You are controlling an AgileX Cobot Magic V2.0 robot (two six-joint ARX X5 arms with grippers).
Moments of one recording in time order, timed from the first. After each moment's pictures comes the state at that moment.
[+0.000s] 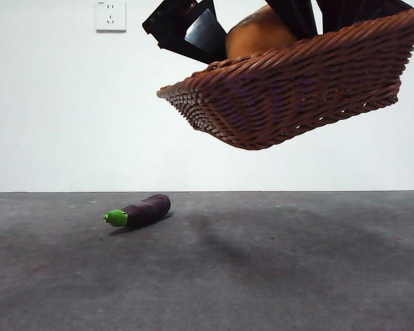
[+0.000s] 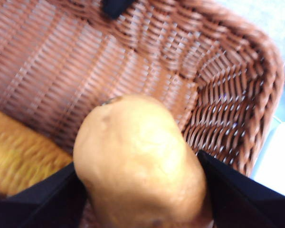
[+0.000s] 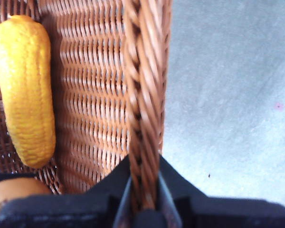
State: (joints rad) left arm -1.02 1.41 1.14 -0.39 -0.02 -0.19; right arm 0.37 1.58 1.63 -1.26 -0.27 0.12
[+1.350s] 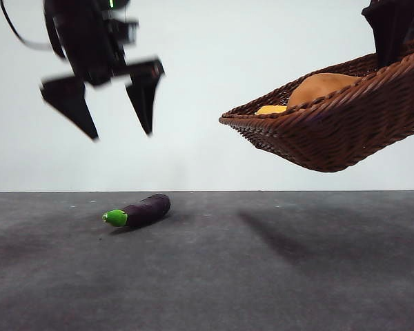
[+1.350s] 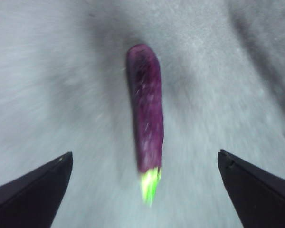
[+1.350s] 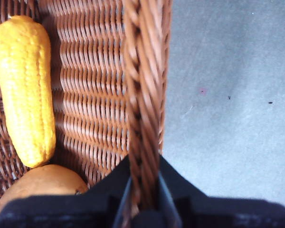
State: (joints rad) left arm -0.39 1.79 1.59 -0.82 0.01 -0.08; right arm 0.21 1.58 1.63 -1.32 -0.17 0.05
